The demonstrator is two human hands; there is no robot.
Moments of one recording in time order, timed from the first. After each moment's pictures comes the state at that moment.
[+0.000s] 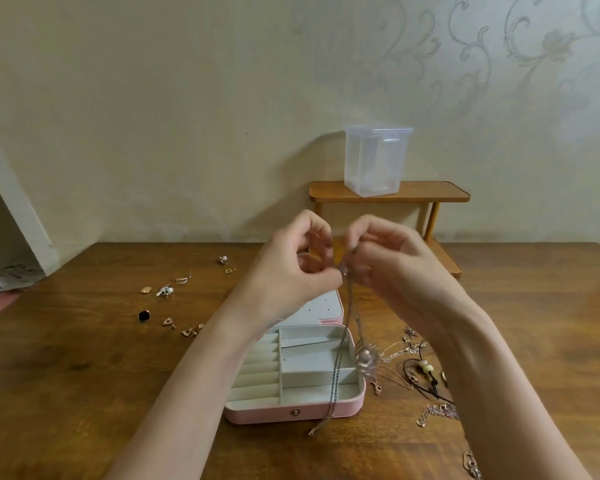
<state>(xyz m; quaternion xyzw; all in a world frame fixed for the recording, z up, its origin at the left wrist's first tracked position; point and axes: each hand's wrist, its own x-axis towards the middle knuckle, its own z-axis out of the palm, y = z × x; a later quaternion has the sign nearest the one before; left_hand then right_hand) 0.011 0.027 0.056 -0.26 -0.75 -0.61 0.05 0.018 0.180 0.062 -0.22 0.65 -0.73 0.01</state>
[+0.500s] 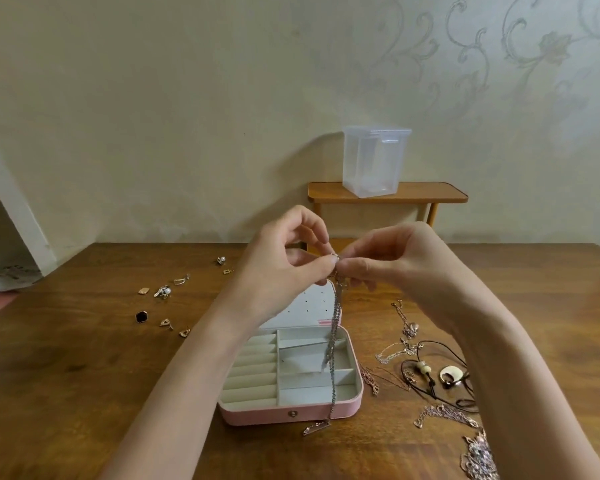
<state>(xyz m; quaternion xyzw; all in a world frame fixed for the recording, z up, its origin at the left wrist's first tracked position) 0.011 0.021 0.061 -0.26 -0.75 -0.60 0.08 0.022 0.191 0.070 -0.20 0.79 -0.58 -0.04</state>
